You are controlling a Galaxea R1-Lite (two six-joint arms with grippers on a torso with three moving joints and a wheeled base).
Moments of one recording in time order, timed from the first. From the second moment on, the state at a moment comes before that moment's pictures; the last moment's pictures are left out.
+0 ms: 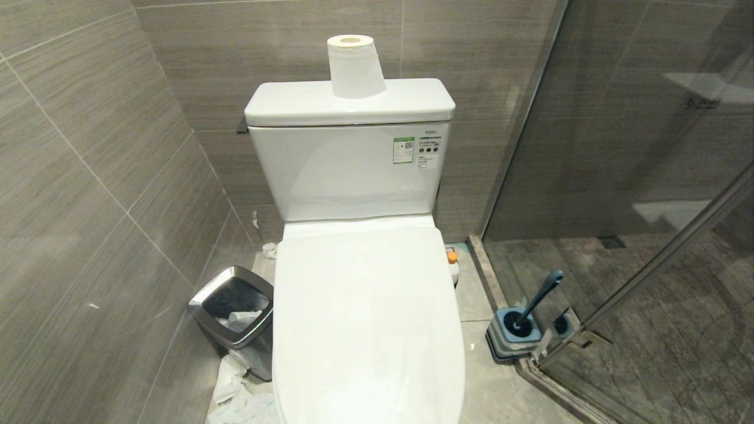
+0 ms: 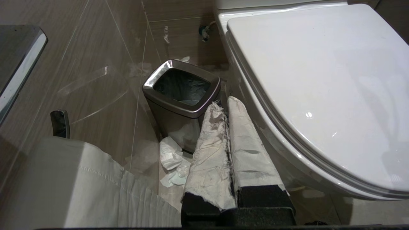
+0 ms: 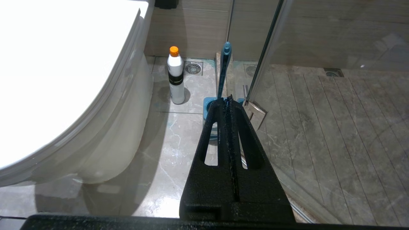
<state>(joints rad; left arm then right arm) 0.00 0.00 0.00 0.00 -0.02 0.03 0.00 0.00 0.00 0.00 0.02 -0.03</state>
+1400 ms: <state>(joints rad) -0.01 0.00 0.00 0.00 -0.02 0.02 0.00 0.00 0.00 0.00 0.02 -0.03</state>
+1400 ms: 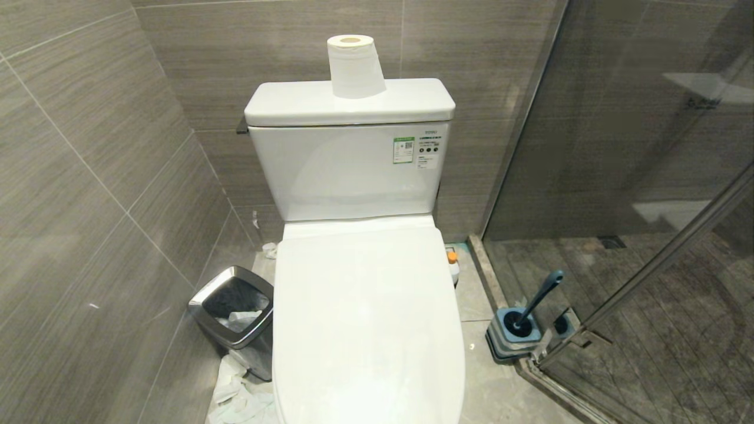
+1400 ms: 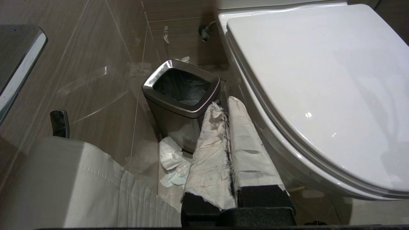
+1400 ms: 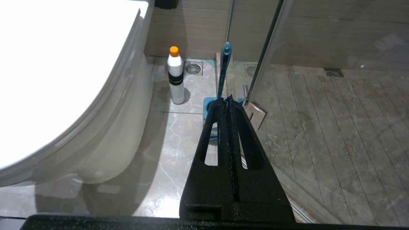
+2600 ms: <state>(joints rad) 0.00 0.00 0.00 0.00 -0.01 0.02 0.00 0.00 0.00 0.00 0.02 -0.03</state>
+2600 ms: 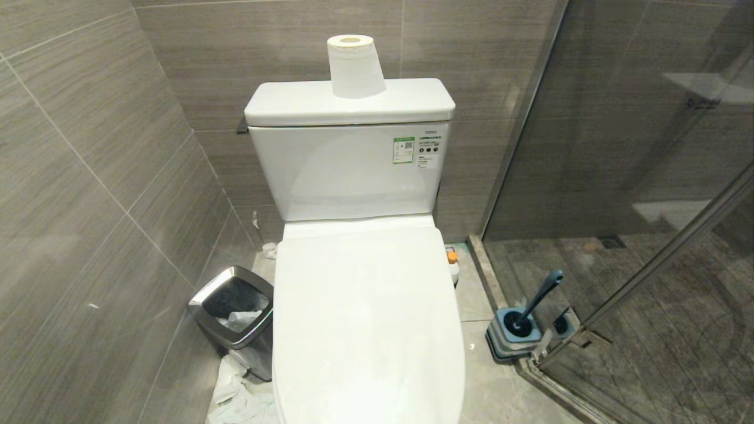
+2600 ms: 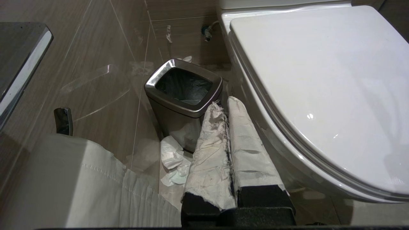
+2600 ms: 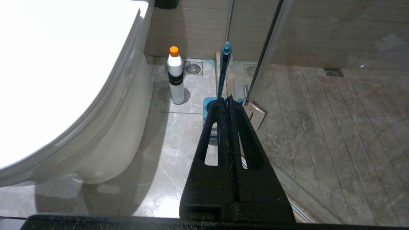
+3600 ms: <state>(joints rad) 0.00 0.00 0.00 0.00 -0.01 0.02 0.00 0.00 0.00 0.00 0.02 -0.03</state>
